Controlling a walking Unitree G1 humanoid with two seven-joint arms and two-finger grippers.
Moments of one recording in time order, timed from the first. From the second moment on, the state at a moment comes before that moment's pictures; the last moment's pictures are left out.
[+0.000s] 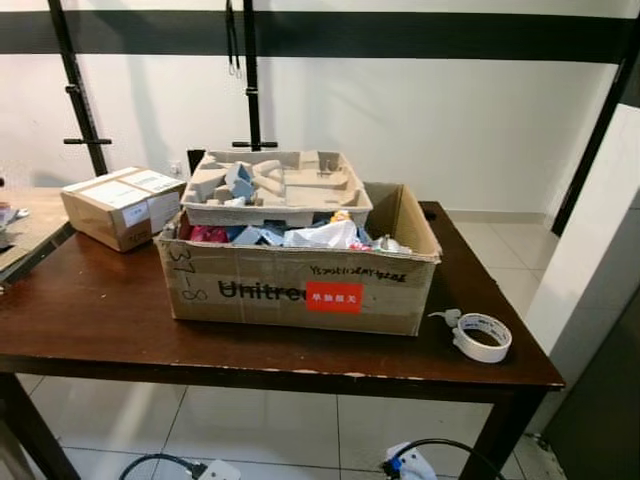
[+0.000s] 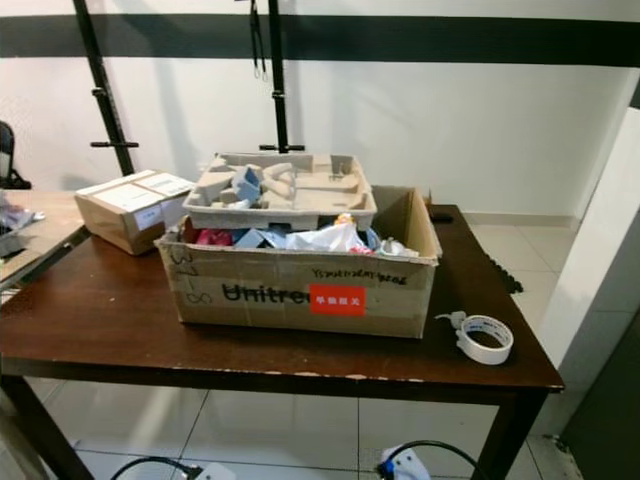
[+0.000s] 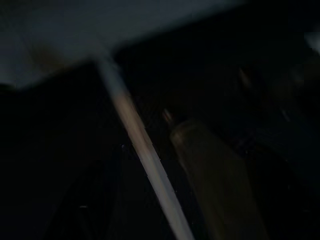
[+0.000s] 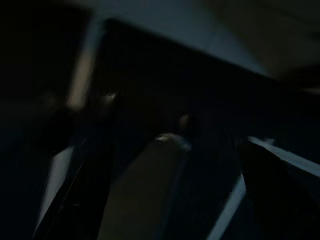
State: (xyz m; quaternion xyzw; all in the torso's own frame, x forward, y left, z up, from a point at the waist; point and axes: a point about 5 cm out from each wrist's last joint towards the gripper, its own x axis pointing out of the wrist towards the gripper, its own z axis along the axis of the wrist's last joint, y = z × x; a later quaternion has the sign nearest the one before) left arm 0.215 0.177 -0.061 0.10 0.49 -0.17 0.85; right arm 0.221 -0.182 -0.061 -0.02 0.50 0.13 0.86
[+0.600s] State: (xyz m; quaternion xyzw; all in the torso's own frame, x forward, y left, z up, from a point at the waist) left arm 0.215 0.191 -0.063 0.10 0.43 -0.06 0.90; right arm 0.210 -0.192 -0.069 -0.02 0.46 0.02 0.89
